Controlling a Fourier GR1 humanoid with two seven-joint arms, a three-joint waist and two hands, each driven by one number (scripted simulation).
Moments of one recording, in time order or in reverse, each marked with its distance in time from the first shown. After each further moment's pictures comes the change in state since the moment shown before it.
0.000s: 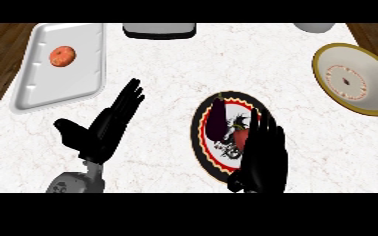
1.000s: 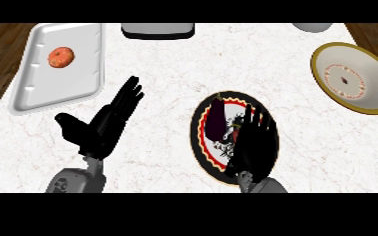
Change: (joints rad) left arm -0.019 -0.027 0.046 0.026 -0.019 -0.027 0.017; right arm -0.097 0.001 -0.039 0.227 -0.035 -0.056 -0.012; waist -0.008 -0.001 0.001
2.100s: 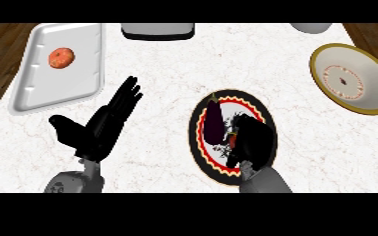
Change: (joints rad) left arm 0.021 -0.030 0.032 -0.051 -0.032 -0.034 0.040; right arm -0.047 0.010 -0.079 0.210 0.018 -0.185 -0.116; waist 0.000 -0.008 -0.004
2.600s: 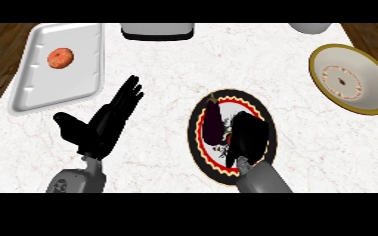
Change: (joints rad) left arm -0.015 -0.017 0.020 0.034 -0.015 -0.025 -0.010; right arm -0.056 -0.006 0.023 0.068 0.035 -0.016 -0.002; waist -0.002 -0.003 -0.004
